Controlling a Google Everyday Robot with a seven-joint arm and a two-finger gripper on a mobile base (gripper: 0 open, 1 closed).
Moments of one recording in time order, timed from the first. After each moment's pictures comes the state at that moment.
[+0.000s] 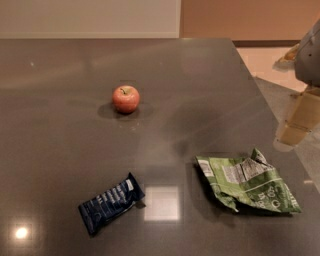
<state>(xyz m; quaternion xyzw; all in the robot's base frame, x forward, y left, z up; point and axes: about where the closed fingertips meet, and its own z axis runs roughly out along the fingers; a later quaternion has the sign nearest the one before) 0.438 -0.217 0.976 -0.60 0.78 -0.03 0.16</state>
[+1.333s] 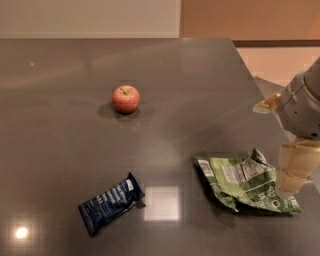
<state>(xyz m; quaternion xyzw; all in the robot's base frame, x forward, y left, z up) 0.396 -0.208 0.910 -0.68 0.73 0.00 0.11</state>
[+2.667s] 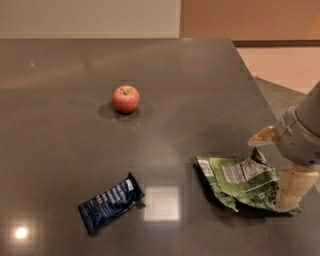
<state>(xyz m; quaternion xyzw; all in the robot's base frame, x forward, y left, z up) 0.383 -0.226 0.846 -0.72 0.69 0.04 0.08</state>
